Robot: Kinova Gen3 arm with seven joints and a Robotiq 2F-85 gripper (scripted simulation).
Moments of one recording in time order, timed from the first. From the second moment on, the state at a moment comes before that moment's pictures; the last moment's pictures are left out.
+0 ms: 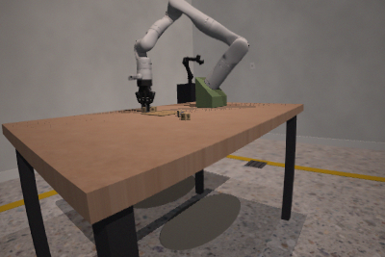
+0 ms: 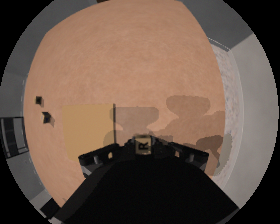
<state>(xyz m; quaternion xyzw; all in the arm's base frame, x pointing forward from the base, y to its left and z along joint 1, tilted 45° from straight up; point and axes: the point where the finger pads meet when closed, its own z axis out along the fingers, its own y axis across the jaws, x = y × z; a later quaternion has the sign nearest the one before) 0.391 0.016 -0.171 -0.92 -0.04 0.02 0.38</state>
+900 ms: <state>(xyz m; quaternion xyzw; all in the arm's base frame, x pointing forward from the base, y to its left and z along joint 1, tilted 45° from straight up) 0.391 0.016 -0.171 -0.92 -0.04 0.02 0.38</state>
